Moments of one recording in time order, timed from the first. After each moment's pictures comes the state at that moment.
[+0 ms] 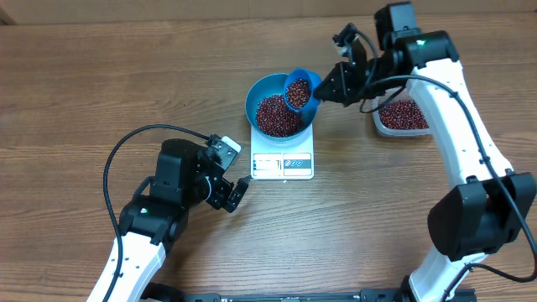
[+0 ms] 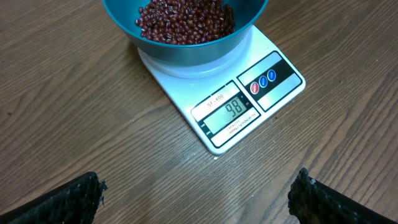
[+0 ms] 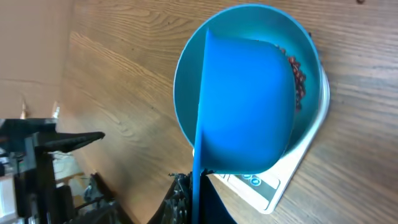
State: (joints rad) left arm -0.29 1.04 0.69 -0.45 0.25 0.26; right arm 0.18 1.91 1.83 -1.14 -0.72 0.01
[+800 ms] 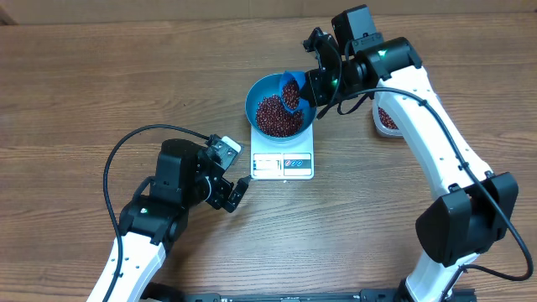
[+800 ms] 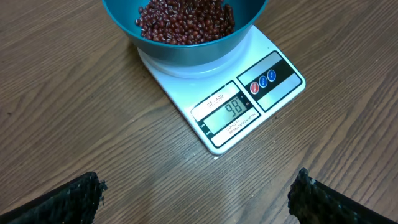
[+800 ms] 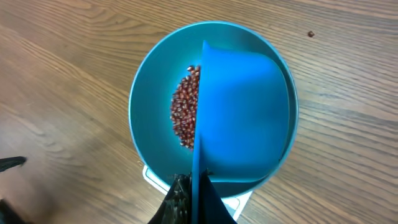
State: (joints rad) left arm -0.29 1.04 0.69 -0.45 0.25 0.26; right arm 0.34 1.91 1.83 -1.04 -0.37 0.04
